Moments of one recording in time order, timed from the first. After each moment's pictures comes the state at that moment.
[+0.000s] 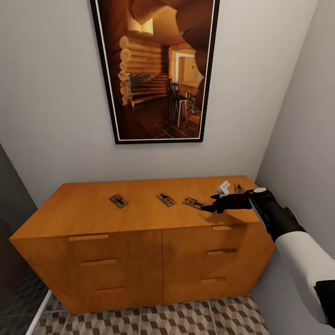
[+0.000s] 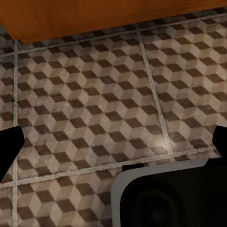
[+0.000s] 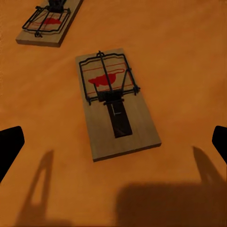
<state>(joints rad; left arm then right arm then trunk) 0.05 0.08 -0.07 0.08 0.00 -1.04 0.00 -0.99 -0.23 0.16 -0.82 0.17 0.45 1.01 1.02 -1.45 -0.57</state>
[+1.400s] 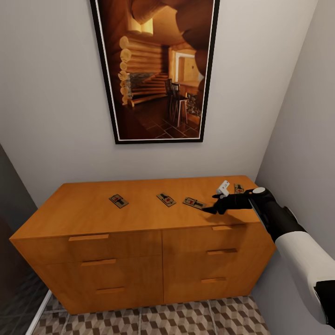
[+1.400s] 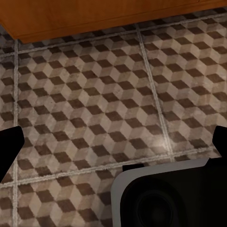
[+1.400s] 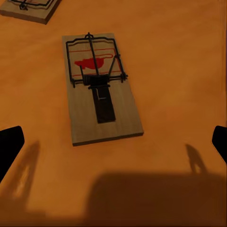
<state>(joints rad) 0.05 0.08 -0.07 0.08 0.00 -1.04 0.00 -0.99 -0.23 0.17 -0.83 0.27 0.39 1.01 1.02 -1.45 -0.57</state>
